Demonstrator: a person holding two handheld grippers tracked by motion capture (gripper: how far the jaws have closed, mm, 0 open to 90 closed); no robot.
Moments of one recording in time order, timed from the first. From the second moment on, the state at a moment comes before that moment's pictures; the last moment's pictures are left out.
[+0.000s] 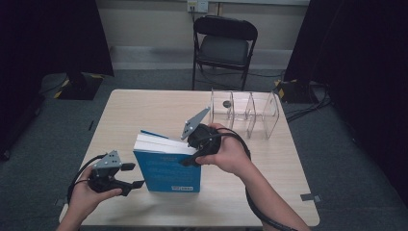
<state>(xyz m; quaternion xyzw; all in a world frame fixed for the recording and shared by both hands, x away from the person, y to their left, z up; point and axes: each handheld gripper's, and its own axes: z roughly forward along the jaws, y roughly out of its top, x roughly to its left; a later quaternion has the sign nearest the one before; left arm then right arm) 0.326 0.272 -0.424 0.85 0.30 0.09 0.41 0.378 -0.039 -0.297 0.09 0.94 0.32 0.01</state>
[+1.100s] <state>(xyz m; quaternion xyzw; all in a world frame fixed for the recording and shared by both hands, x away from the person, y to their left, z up) 0.343 0.292 -0.496 0.88 0.27 0.11 0.37 0.371 -0.018 -0.305 0.11 0.96 0.27 0.02</state>
